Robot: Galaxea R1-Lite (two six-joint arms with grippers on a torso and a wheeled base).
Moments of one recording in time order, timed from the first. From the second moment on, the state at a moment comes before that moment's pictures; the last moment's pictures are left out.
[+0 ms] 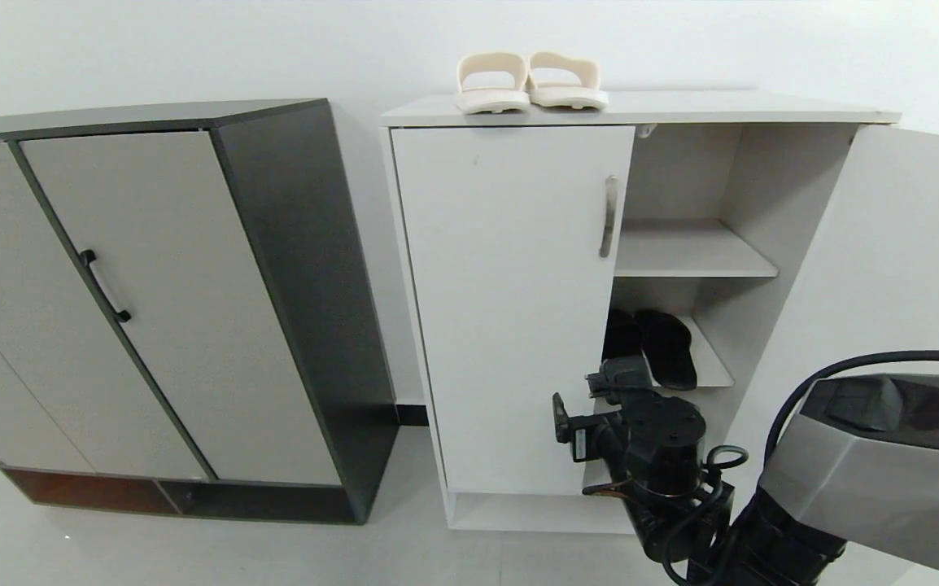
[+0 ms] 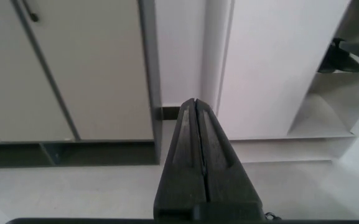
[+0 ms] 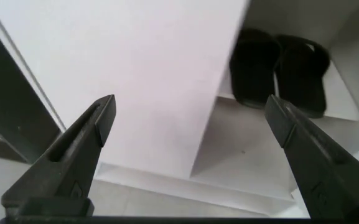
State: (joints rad) left arm 0.00 0.00 0.00 0.00 -0.02 0.00; right arm 0.77 2.21 -0.71 -1.41 -0.64 0.01
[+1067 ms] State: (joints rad) left arm 0.00 0.00 0.00 0.00 -0.02 0.00; right arm 0.76 2.22 -0.71 -1.41 -0.64 -0.01
